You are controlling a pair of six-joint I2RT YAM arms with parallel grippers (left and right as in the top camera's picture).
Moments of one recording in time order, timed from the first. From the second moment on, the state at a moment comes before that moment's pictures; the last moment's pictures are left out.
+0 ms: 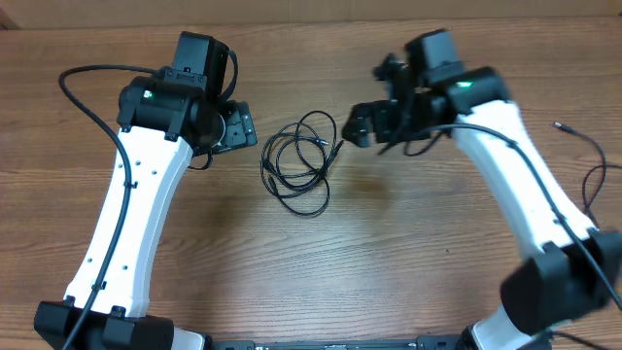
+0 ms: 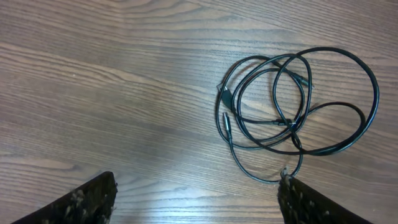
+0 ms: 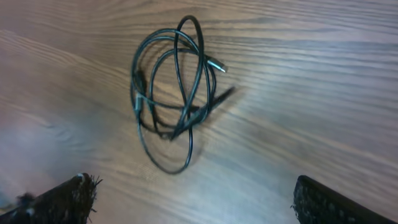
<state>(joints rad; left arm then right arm) -0.23 1.61 1.70 -1.31 -0.08 -0.49 0.33 1.78 1.63 -1.03 -0.37 0.15</state>
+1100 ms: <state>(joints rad) -0.23 1.61 1.70 -1.31 -0.08 -0.50 0.43 2.03 1.75 -0.98 -0.24 0.31</state>
